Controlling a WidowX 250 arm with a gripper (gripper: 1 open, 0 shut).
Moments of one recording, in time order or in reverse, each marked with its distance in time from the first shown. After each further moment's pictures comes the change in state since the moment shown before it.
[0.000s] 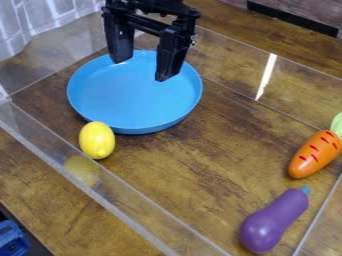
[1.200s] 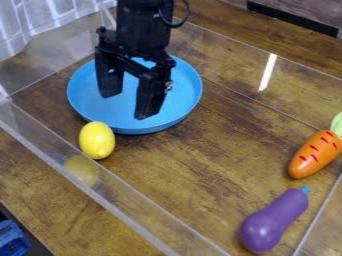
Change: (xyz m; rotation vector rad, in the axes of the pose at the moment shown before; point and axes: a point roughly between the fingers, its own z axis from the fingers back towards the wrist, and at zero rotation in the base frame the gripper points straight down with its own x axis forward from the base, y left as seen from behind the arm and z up) arm -0.011 0.014 -0.045 0.003 0.059 -0.133
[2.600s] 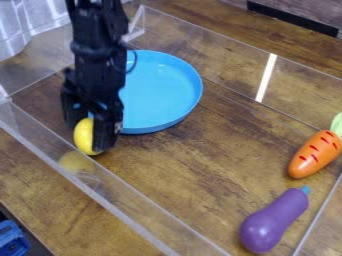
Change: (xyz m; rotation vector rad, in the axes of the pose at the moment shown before) arm -0.014 0.041 -0.067 0.027 -0.015 -0.062
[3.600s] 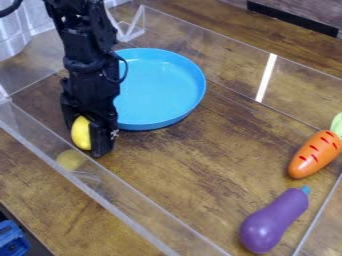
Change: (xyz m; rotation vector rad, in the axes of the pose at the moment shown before) arm 0.005 0.009 -0.007 -0.007 -0.115 -0.003
